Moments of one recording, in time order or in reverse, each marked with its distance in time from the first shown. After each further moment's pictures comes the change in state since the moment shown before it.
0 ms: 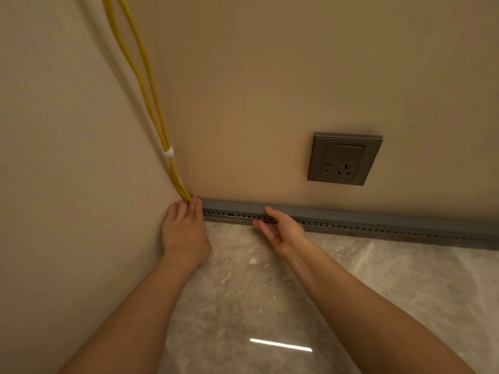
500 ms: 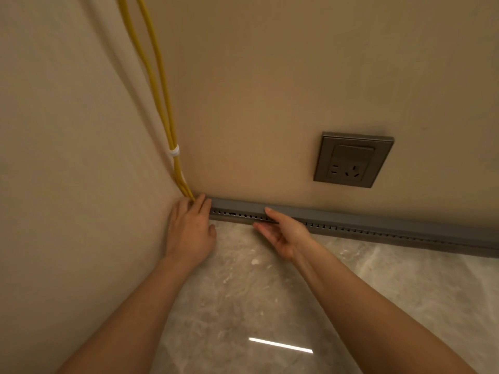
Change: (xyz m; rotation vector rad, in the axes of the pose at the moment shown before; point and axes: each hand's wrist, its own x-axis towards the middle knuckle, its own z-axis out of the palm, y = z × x) left_hand 0.001 -0.001 0.012 -0.475 0.235 -0.007; right_hand 0.007 0.000 -0.003 -0.047 -0.053 0.027
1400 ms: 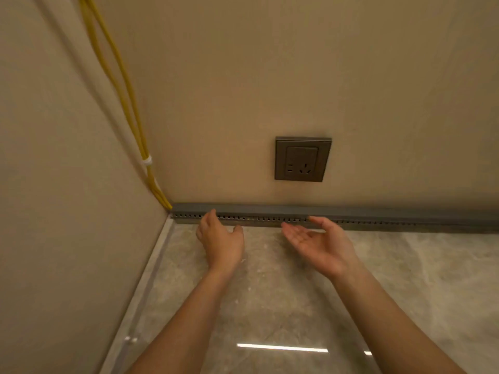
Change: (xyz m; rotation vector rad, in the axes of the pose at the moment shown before) left_hand -0.019 0.111 -0.001 -0.845 0.059 -0.500; right_hand -0.088 -0.046 -0.090 0.534 -0.162 0.043
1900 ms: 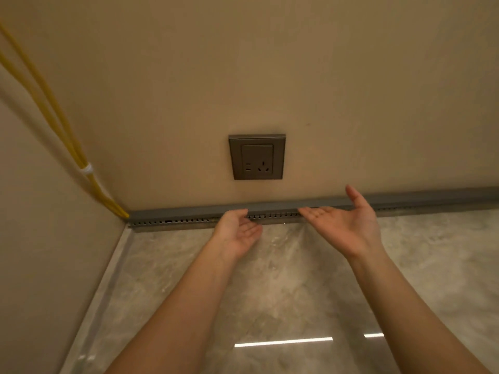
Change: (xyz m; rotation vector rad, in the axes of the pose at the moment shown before) left_hand -0.012 0.074 0.047 -1.043 -0.662 -0.774; right_hand -0.029 -0.086 -0.013 0.086 -0.086 -0.245
